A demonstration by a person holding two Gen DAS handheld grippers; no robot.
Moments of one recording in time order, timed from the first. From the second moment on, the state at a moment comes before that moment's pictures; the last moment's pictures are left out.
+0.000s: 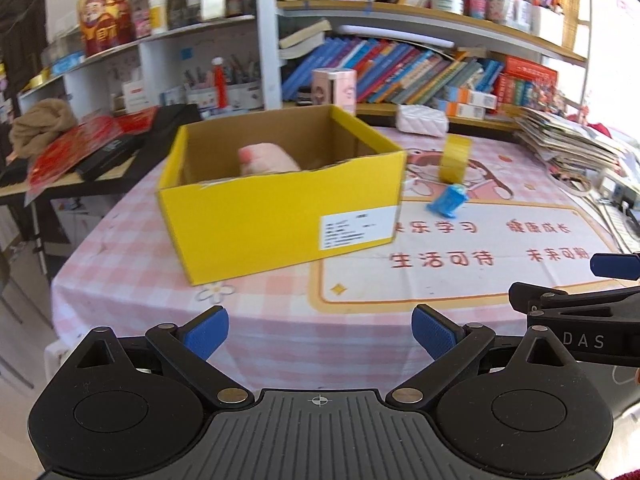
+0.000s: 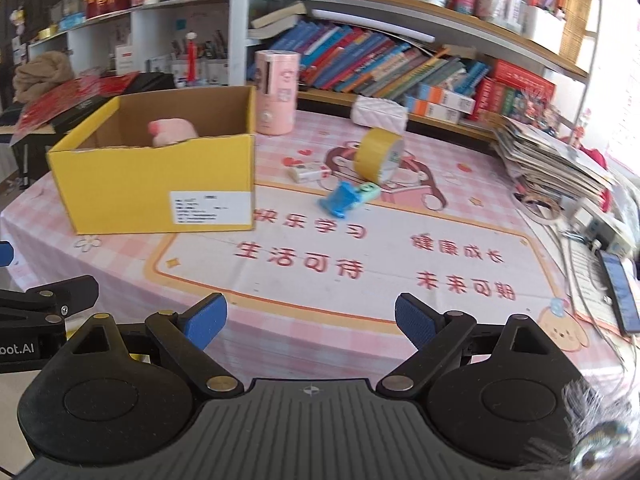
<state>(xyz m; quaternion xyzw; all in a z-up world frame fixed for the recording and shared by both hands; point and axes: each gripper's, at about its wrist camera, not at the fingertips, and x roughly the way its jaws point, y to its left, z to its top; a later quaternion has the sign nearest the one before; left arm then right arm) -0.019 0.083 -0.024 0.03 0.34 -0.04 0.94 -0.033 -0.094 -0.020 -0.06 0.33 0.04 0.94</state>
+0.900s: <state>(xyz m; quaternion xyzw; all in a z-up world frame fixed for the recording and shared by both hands) 0.067 -0.015 -0.028 0.04 0.34 -0.08 0.94 0.052 -0.185 -0.021 -0.06 0.35 0.00 0.93</state>
